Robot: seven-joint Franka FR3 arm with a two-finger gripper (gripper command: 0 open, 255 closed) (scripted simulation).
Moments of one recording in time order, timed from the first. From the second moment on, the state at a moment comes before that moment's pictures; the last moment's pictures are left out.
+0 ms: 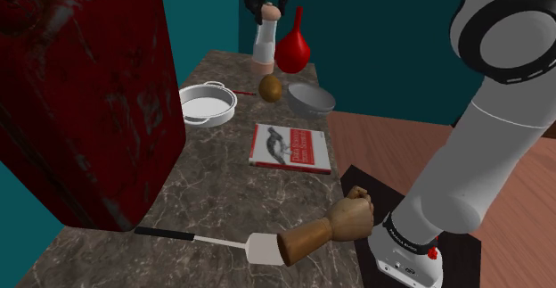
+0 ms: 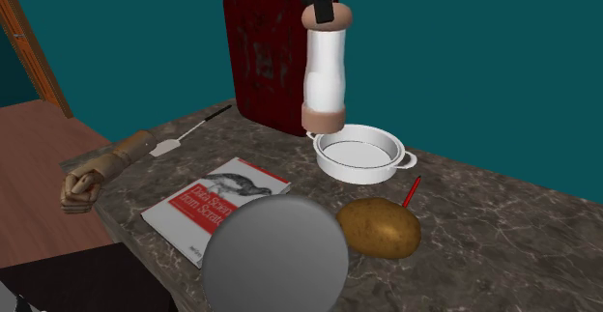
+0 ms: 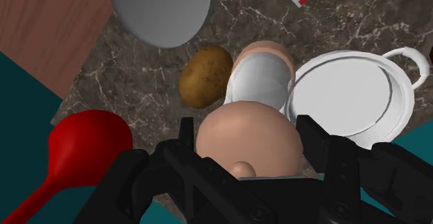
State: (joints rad) arm 0.02 0.10 0.18 -1.26 -0.33 1.40 0.34
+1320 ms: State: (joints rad) arm -0.11 -0.26 0.02 -1.63 -0.28 1.49 0.06
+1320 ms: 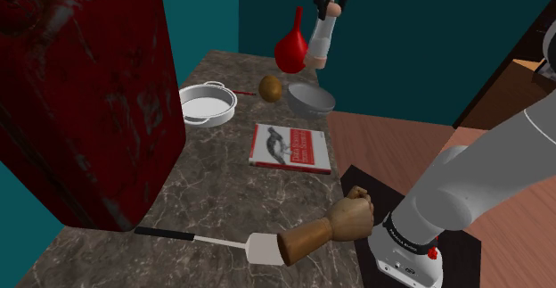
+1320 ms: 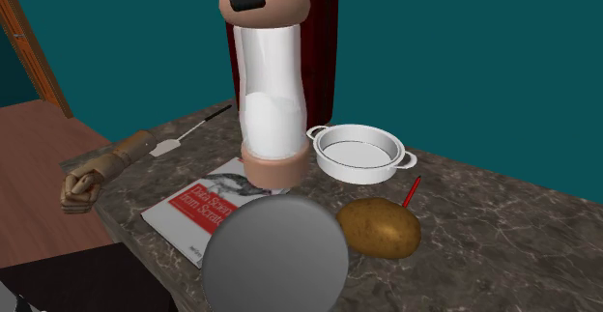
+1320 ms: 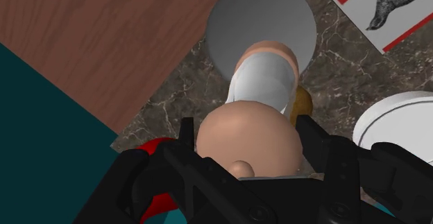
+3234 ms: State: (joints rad) arm -0.11 -0.36 0.01 -1.99 -0.28 1.75 0.13
